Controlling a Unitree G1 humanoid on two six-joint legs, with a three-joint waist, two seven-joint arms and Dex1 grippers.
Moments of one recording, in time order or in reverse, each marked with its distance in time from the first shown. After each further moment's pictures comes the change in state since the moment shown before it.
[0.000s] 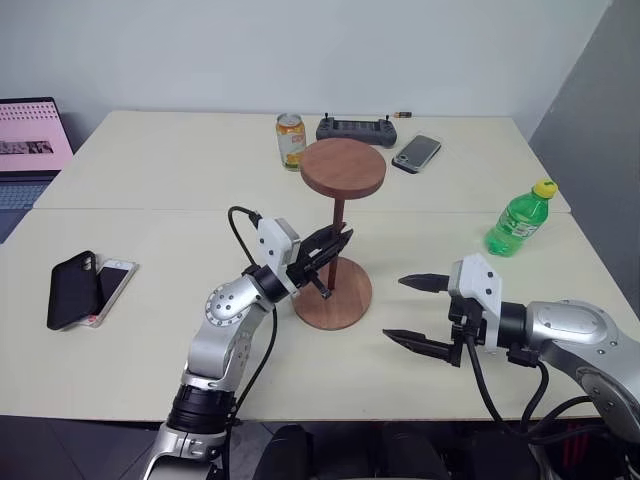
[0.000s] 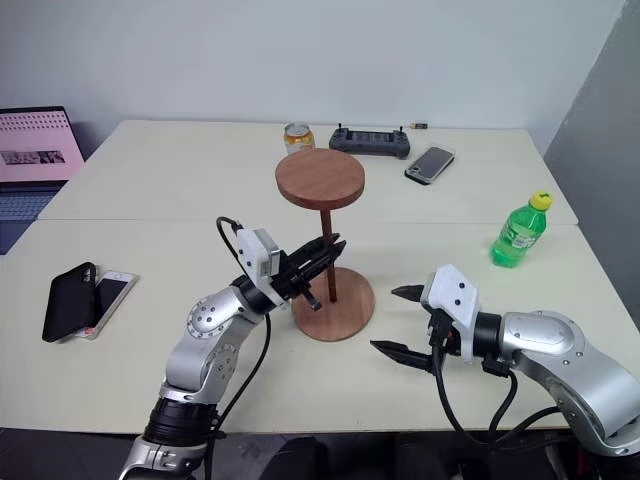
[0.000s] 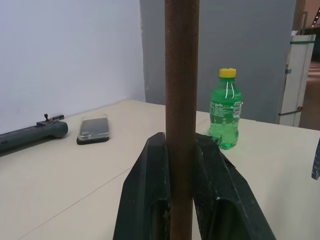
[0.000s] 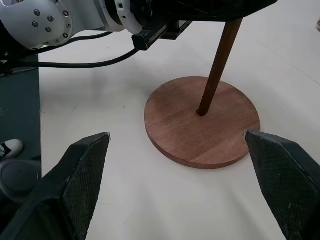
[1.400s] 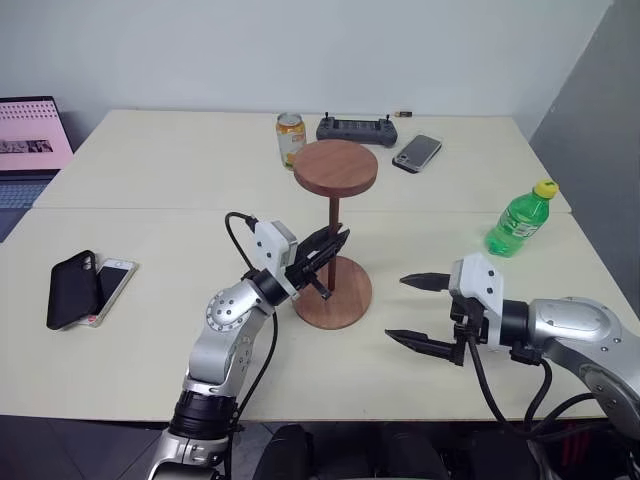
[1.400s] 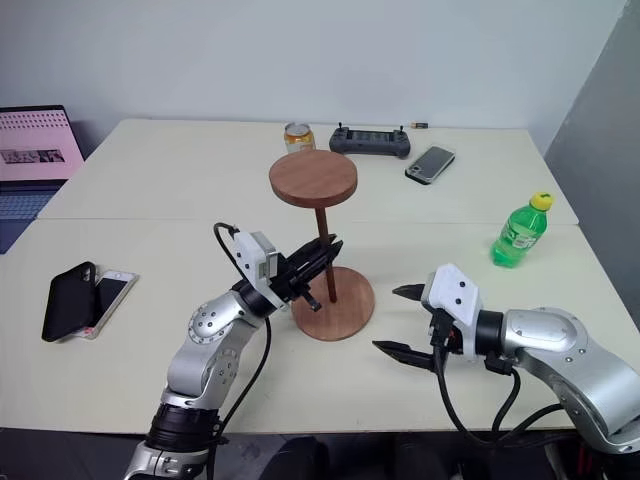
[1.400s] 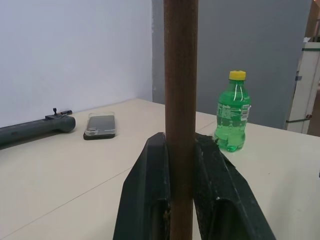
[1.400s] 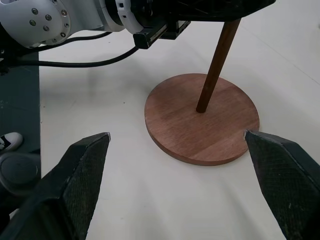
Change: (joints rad) left arm 0.027 -0.016 0.006 -0.010 0.002 0.000 0.031; right arm -0.014 -0.029 0.000 0.001 -0.001 0.002 0.008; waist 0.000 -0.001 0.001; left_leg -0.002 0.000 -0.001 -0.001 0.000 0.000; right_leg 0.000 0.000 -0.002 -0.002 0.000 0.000
